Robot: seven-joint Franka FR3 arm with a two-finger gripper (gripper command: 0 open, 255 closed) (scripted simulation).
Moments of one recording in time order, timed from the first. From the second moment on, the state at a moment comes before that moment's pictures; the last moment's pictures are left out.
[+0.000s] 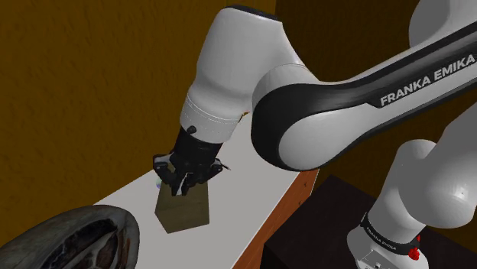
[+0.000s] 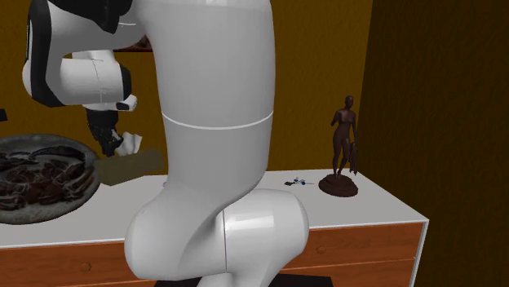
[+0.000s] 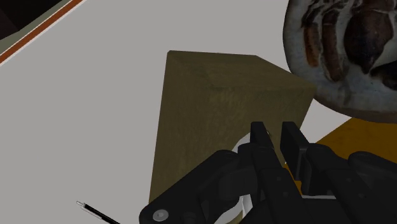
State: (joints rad) arm 0.27 -0.27 0.63 -2.28 0.16 2.46 1.19
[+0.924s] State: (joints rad) arm 0.24 -0.17 0.69 -2.39 0.08 2.66 1.26
